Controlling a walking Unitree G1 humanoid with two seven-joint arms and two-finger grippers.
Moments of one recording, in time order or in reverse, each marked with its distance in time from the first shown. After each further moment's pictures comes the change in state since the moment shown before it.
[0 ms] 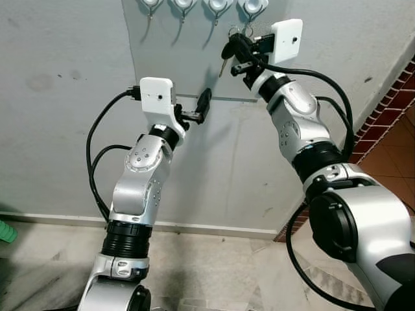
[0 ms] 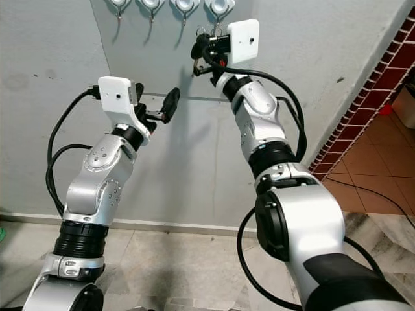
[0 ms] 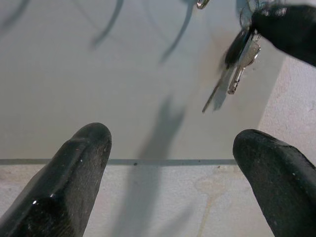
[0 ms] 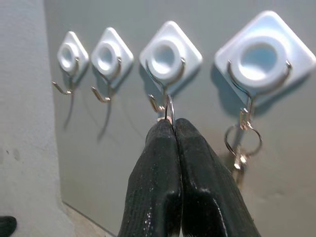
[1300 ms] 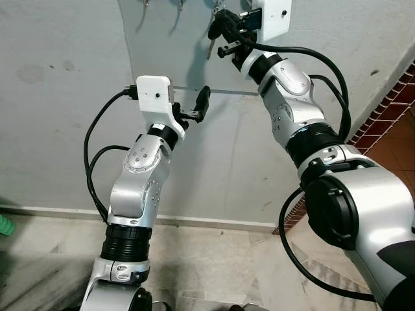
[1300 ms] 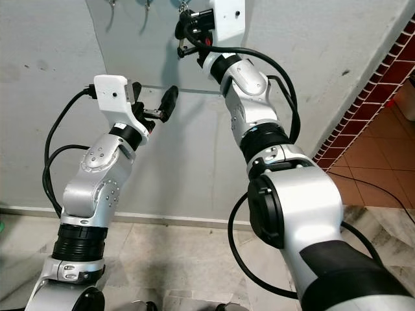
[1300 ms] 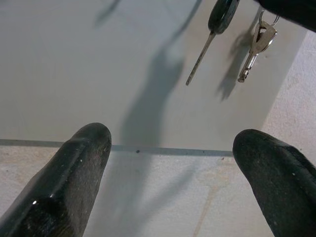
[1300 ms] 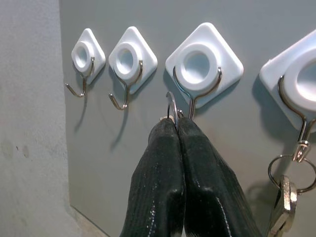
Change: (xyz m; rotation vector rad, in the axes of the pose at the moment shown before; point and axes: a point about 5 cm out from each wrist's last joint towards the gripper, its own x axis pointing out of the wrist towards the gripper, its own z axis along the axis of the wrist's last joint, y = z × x) left arm -0.004 -0.002 0.006 -0.013 -0.005 0.015; right arm 0.019 0.013 0.019 -0.037 -0.008 0.045
